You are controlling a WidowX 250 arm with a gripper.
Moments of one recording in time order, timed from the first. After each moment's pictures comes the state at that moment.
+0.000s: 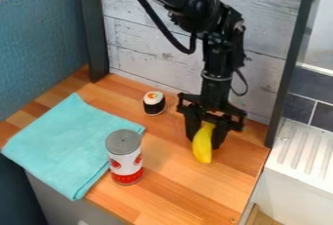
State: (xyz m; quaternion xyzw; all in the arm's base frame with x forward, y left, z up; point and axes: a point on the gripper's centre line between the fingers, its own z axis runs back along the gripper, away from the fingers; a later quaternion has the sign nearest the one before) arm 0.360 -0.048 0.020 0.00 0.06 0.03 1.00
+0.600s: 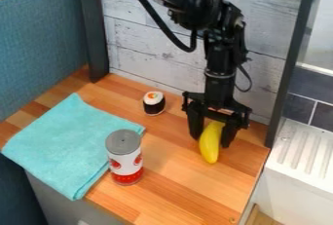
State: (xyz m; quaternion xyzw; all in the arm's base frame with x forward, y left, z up) arm 0.366 -0.052 0.025 -0.03 0.04 0.03 1.00
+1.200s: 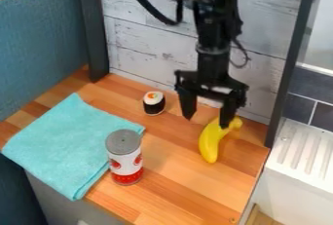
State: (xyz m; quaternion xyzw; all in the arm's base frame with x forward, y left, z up) arm 0.357 -0.044 0.067 -0.02 0.00 0.04 1.00
